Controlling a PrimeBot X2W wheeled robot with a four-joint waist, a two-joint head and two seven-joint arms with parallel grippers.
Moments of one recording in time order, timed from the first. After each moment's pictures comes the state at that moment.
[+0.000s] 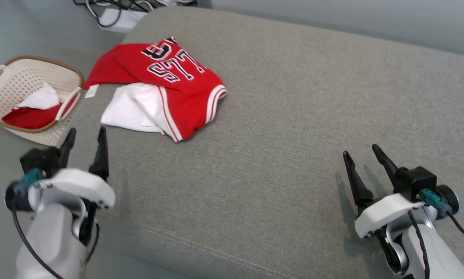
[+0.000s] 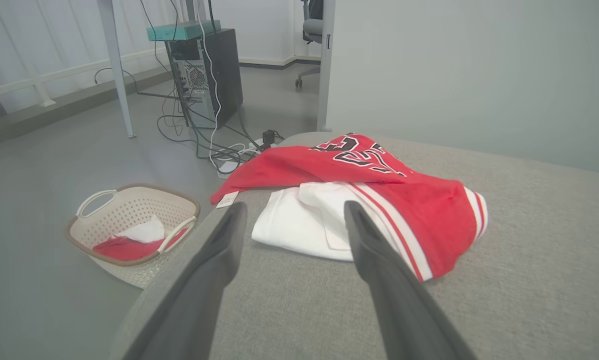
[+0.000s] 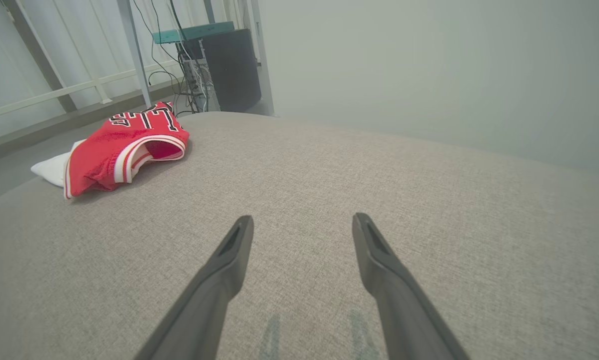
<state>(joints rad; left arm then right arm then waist) -0.45 0.12 0.05 0.68 -0.21 -0.11 -0.25 -0.33 -0.13 0.21 0.50 0.20 0.13 -0.25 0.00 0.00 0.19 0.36</state>
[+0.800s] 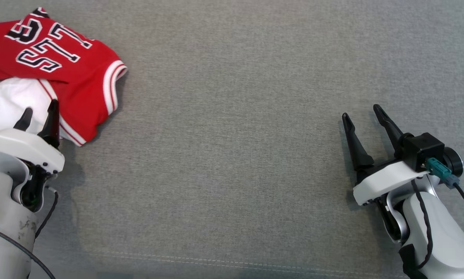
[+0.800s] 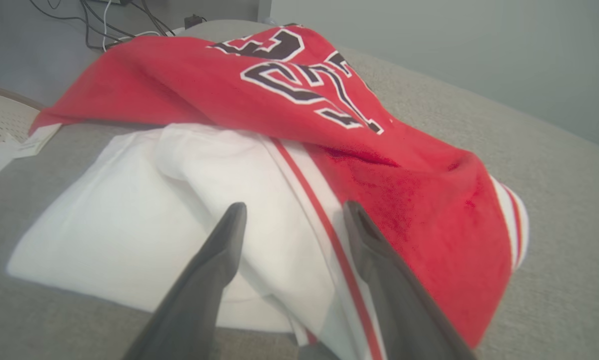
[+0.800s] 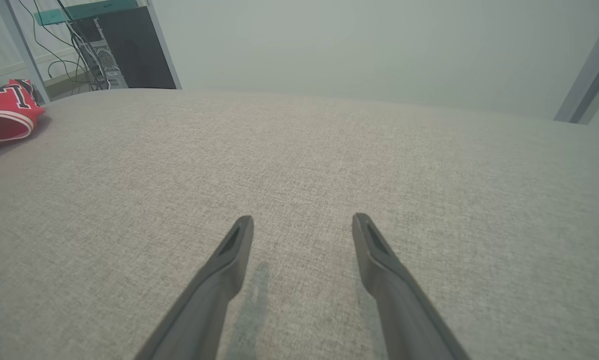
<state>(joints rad) -0.73 0.36 -0.24 0.93 -0.77 -0.13 -0.11 -0.45 -0.13 0.22 0.45 0.18 0.13 -0.25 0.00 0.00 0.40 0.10</state>
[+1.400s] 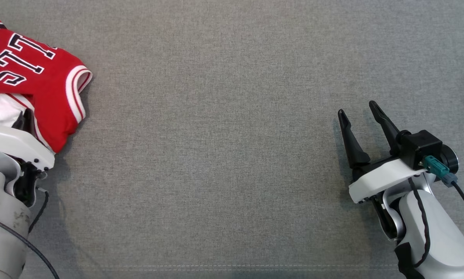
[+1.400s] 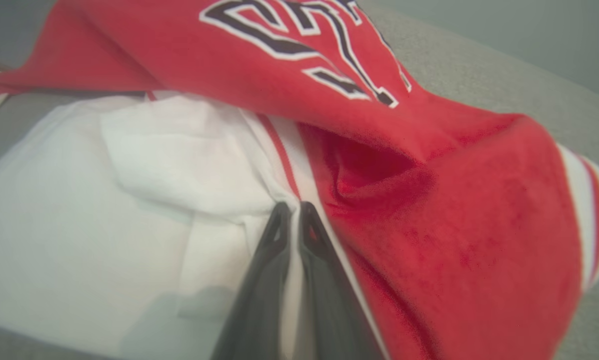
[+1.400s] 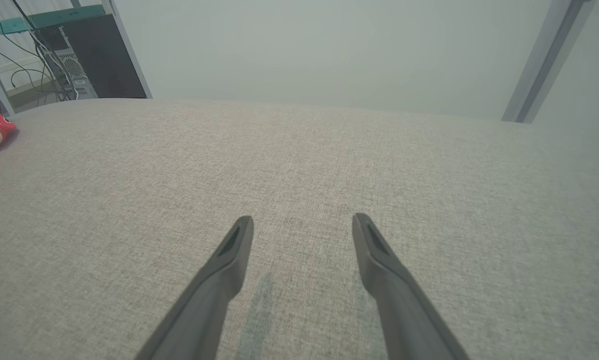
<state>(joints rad) -0.85 0.36 -0.28 1.18 -0.78 -0.12 -0.12 -0.47 -0.12 0.22 0.44 0.19 0.13 -0.25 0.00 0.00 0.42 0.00</state>
